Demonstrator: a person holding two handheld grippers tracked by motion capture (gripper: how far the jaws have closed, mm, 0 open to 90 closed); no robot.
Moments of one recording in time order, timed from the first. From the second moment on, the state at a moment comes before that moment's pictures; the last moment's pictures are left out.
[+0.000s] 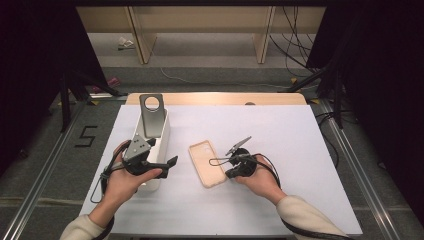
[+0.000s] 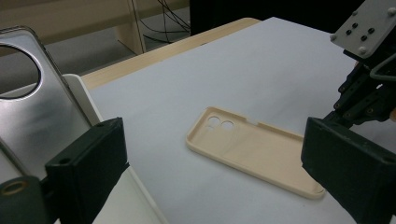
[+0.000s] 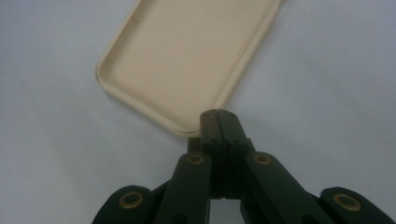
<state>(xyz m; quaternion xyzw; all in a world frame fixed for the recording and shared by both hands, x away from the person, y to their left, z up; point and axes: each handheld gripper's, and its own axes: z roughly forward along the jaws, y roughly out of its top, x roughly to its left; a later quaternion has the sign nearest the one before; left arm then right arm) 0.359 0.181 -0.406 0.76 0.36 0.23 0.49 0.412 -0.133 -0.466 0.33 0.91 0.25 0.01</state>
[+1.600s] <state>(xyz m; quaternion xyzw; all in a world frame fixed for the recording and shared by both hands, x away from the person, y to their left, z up) 0.358 0.178 -0.408 0.76 0.36 0.23 0.49 0.397 -0.111 -0.461 0.29 0.92 0.27 0.02</state>
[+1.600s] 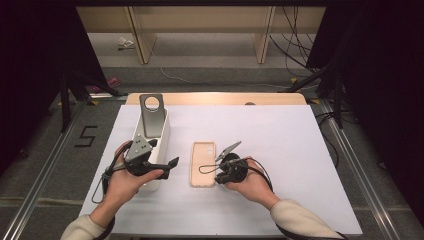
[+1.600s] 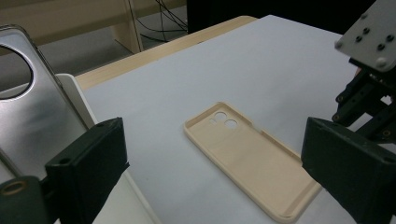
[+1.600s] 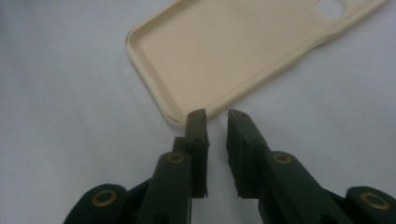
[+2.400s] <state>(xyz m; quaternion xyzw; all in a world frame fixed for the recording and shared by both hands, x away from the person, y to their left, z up) 0.353 0.156 -0.407 0.81 0.30 0.23 0.46 0.392 -0.229 -0.427 0.35 0.84 0.40 0.11</state>
